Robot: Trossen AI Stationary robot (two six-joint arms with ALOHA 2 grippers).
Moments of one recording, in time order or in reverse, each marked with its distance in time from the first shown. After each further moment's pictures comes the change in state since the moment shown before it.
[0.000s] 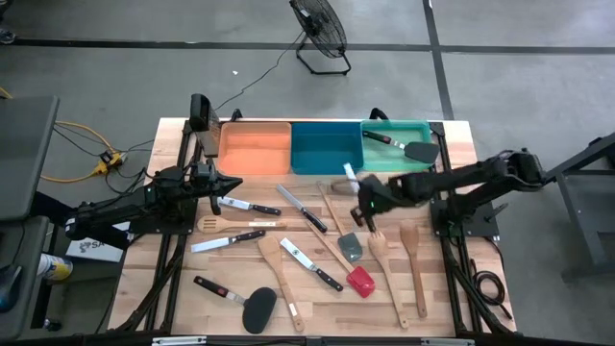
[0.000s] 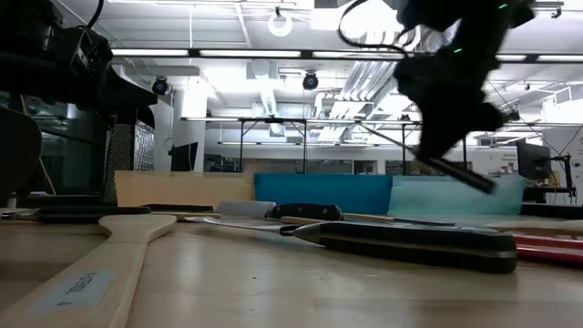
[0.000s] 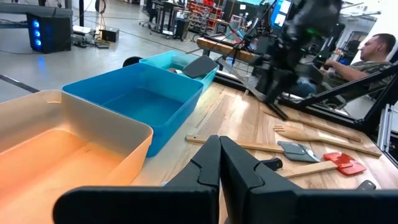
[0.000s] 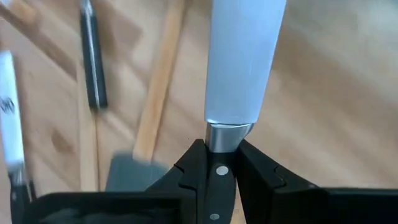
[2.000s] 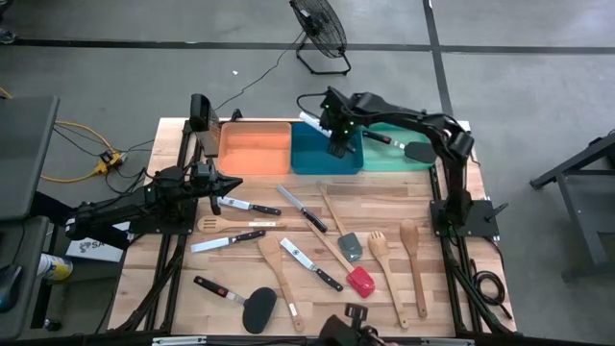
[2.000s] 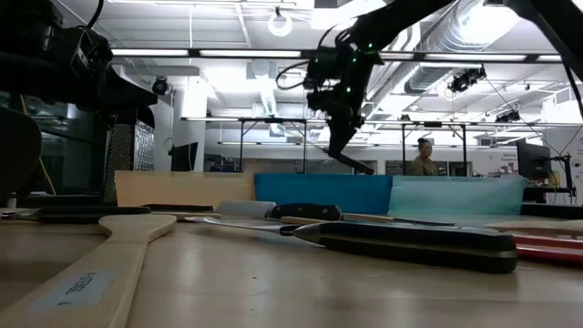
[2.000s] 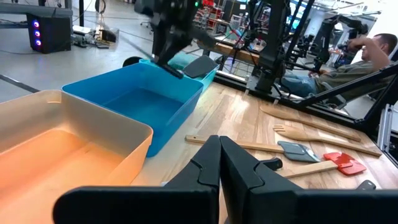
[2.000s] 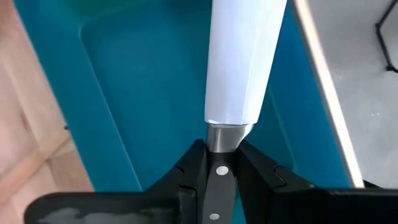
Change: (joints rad) left arm 0.000 0.000 0.000 0.000 0.000 0.000; right arm -0.596 0.621 0.859 -0.315 -0.156 -1.156
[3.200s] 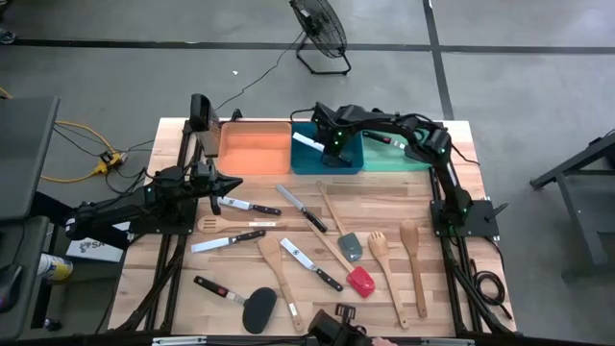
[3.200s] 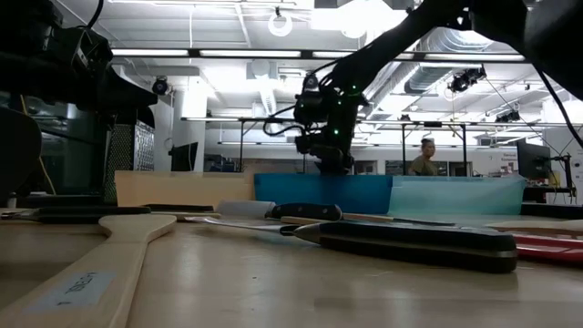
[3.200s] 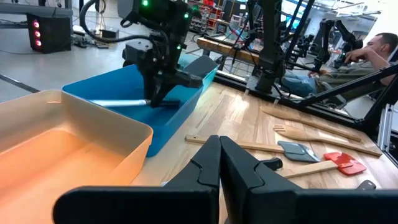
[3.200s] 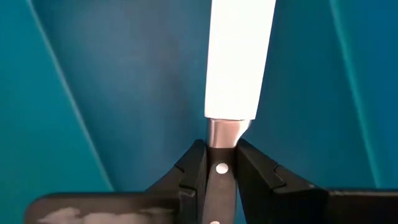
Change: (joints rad) left arm 0.000 0.000 0.000 0.000 0.000 0.000; right arm 0.003 0.208 0.000 0.089 -0.065 0.001
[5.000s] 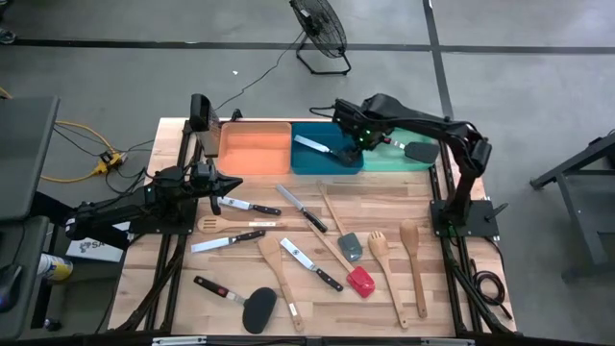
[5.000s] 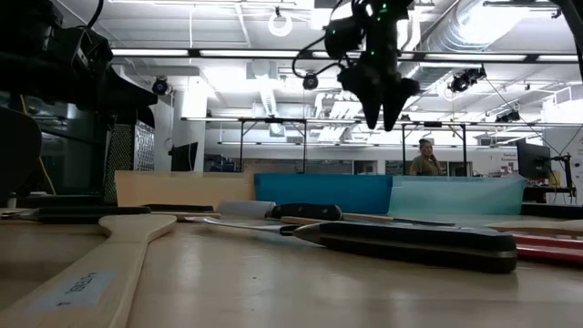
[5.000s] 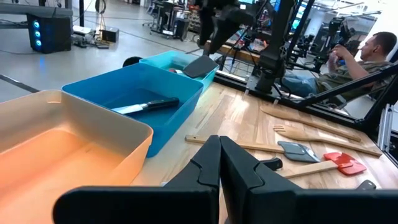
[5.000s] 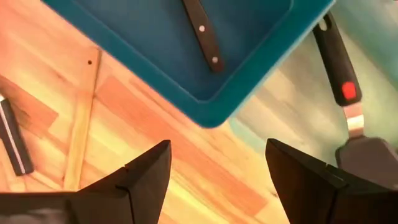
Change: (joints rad) left arm 0.000 0.000 0.000 0.000 0.000 0.000; right arm 0.101 -0.383 0.000 -0.537 0.156 0.618
